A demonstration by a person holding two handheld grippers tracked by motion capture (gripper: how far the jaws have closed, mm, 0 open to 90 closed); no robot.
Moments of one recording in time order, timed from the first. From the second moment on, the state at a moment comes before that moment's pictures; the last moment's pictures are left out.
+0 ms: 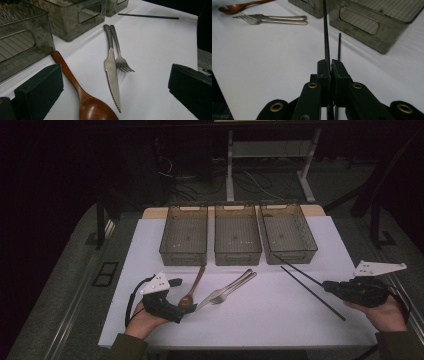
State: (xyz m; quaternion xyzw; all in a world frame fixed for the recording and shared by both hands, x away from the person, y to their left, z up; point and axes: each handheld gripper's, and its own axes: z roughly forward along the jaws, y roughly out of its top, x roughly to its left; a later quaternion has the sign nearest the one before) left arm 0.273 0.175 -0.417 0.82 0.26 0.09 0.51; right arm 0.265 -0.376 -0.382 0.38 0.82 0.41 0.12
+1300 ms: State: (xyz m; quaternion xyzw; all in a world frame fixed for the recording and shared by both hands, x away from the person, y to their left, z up) left arm 0.273 0.171 -0.419 0.82 0.26 0.08 0.51; right arm 0.327 -0.292 -0.363 0.34 0.82 0.44 0.11
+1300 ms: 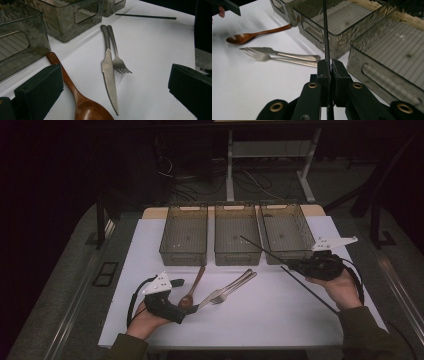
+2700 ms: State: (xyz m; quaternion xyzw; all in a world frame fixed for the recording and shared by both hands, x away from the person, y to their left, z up) left arm 0.277 0.164 -0.426 0.83 0.25 0.09 0.50; right arm 0.418 -0.140 -0.353 0.35 0.83 0.43 0.10
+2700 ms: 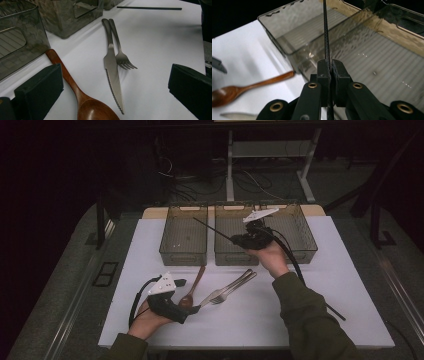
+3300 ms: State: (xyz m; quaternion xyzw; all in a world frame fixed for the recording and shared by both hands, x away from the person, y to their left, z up) left arm 0.279 0.166 -0.425 0.82 0.25 0.09 0.50; right arm 0.464 -0.075 -0.355 0.38 0.83 0.40 0.09
